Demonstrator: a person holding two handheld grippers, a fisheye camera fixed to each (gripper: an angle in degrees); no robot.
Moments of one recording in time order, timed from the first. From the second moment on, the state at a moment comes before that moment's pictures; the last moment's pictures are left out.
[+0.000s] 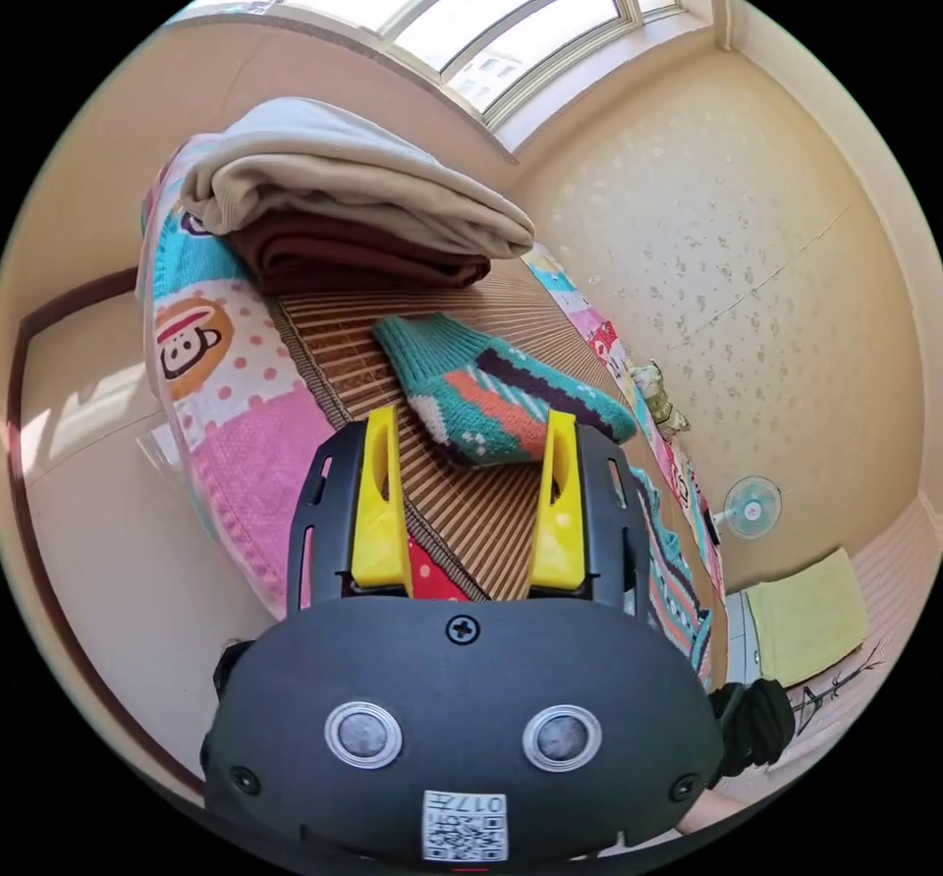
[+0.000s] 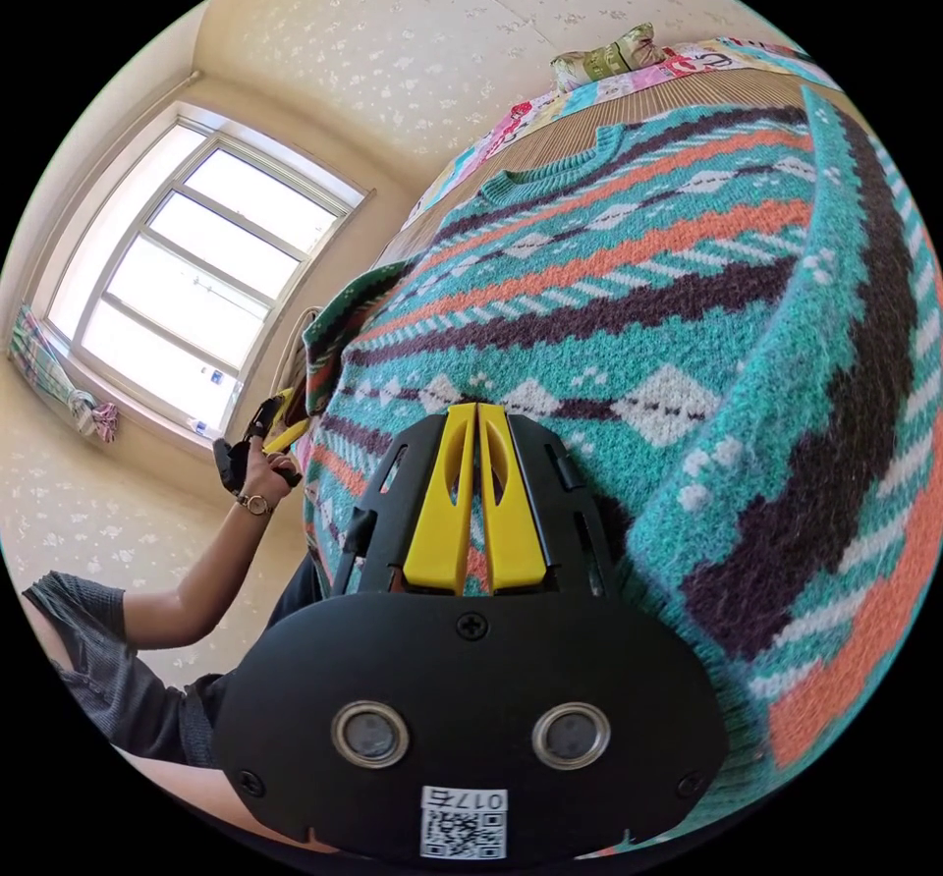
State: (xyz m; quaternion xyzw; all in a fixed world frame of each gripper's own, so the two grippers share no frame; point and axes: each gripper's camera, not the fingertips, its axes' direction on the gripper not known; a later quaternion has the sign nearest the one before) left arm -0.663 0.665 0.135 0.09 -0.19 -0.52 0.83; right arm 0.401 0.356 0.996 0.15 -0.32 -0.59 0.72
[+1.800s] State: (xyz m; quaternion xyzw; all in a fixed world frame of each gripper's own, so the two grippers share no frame) left arm -0.193 0.644 0.521 -0.13 -0.20 -0.10 0.97; right arm 0.278 0.529 0.902 0.32 -0.16 -0.59 0.73
